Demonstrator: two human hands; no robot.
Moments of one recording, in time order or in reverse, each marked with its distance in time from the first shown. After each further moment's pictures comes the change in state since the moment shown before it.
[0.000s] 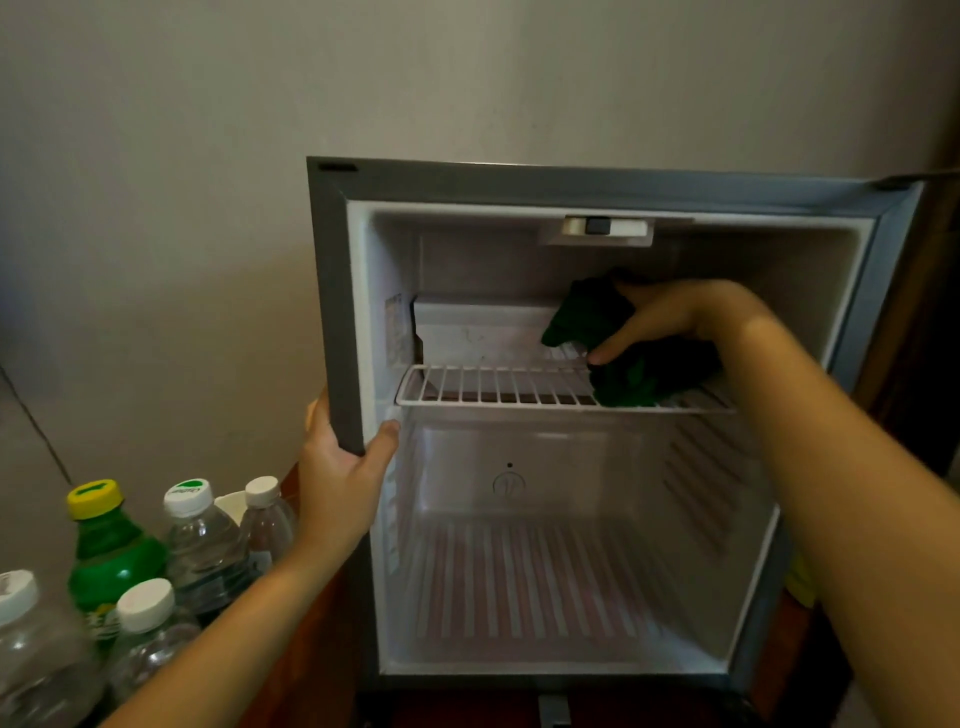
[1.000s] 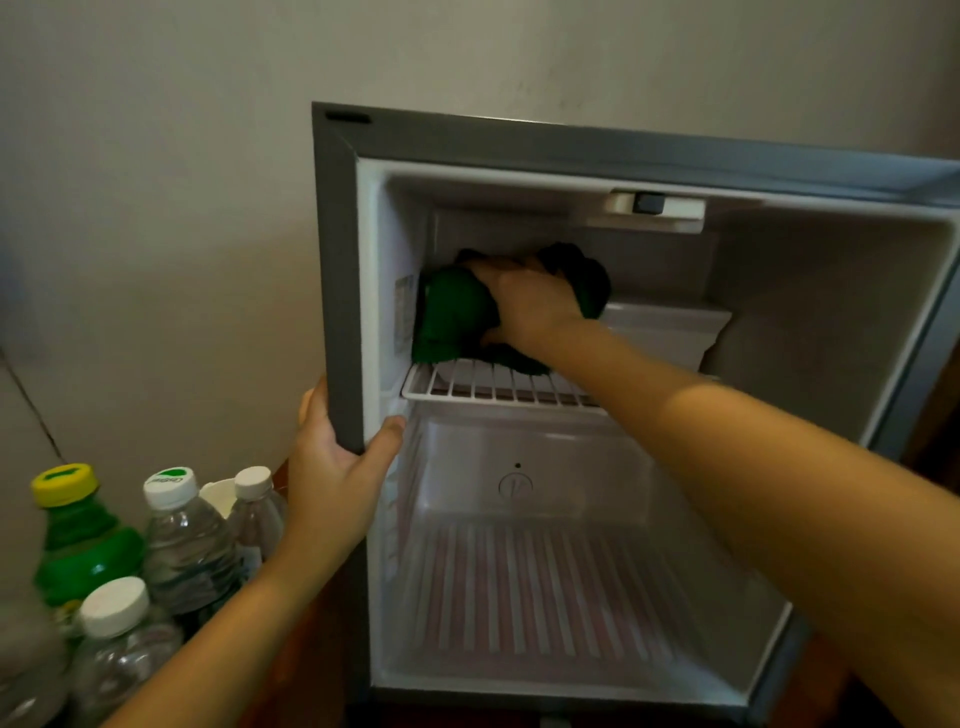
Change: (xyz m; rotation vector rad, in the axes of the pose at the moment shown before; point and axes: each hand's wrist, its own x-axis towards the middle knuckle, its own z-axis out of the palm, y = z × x) left_hand -0.004 0.011 0.001 -0.021 -0.007 0.013; right_hand 0.075 -0.100 0.082 -0.373 0.457 -0.482
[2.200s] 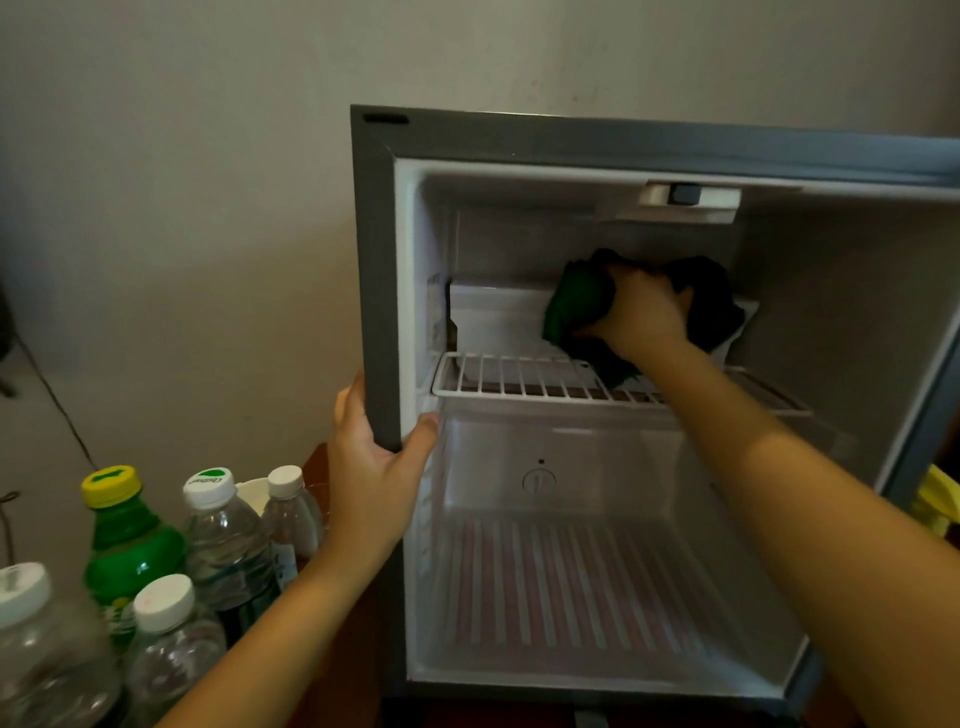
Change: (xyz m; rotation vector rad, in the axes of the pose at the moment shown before) left_hand 0.002 -0.006 0.000 0.005 0.021 0.055; right_hand -0.045 0.045 -0.006 0.021 0.126 0.429
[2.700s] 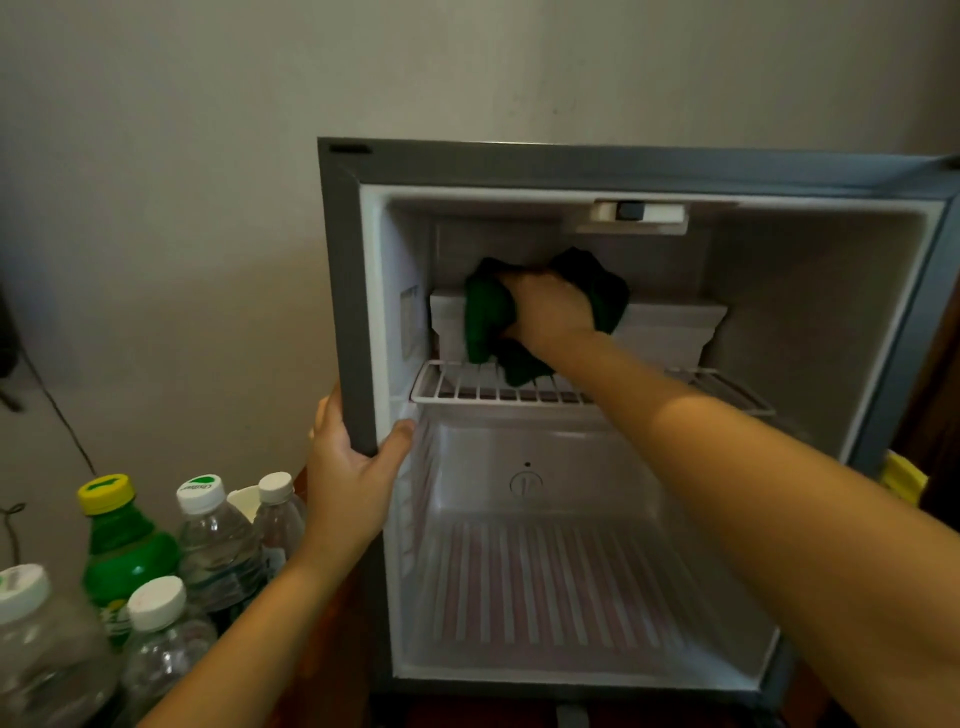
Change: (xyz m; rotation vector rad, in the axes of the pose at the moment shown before) left_hand -0.002 0.002 -0.004 0.024 -0.034 -0.065; right_hand 0.011 -0.049 0.006 0.054 -0.100 -0.262
